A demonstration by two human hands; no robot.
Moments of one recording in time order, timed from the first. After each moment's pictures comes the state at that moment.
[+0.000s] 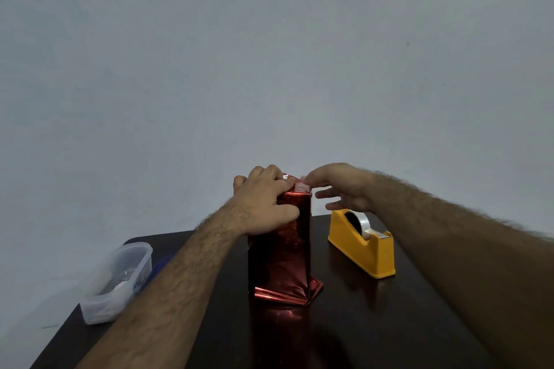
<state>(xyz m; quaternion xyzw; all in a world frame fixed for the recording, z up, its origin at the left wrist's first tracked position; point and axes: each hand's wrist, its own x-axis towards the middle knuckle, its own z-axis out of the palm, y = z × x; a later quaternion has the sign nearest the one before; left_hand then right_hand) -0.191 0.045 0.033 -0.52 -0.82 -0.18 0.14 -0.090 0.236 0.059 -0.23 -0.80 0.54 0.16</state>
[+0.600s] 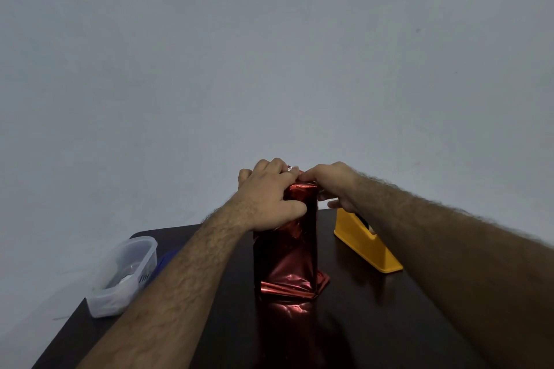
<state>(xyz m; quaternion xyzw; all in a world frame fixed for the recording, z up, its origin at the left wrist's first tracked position) -0.193 0.049 0.029 -0.51 -0.83 -0.17 0.15 -0.117 0.219 0.040 -0.29 -0.77 0.52 0.22</state>
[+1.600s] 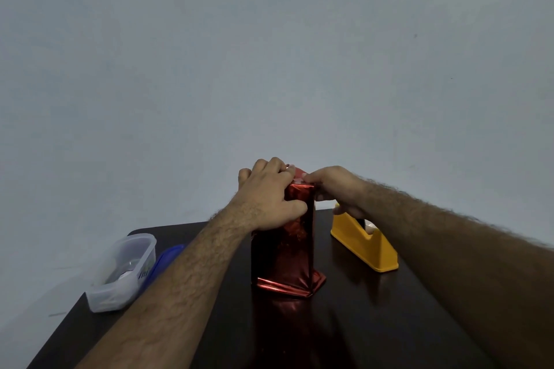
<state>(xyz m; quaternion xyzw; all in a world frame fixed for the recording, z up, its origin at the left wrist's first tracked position) -0.188 0.051 0.025 -0.49 -0.83 -0.18 0.18 -0.099 0.221 0.035 -0.22 -0.82 0.49 0.18</state>
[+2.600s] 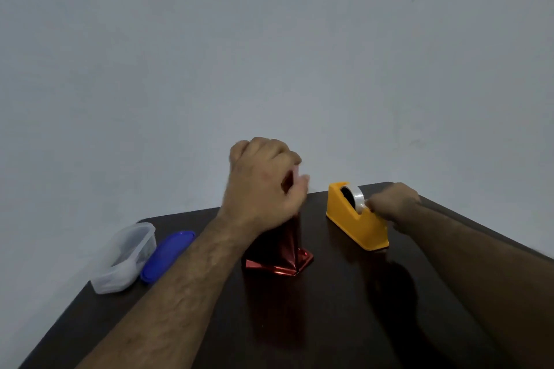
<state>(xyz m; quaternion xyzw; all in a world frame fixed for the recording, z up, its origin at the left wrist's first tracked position) -0.128 0.058 0.015 -0.51 -0.66 -0.27 0.47 -0.034 0.339 -0.041 -0.47 -0.80 0.31 0.21</state>
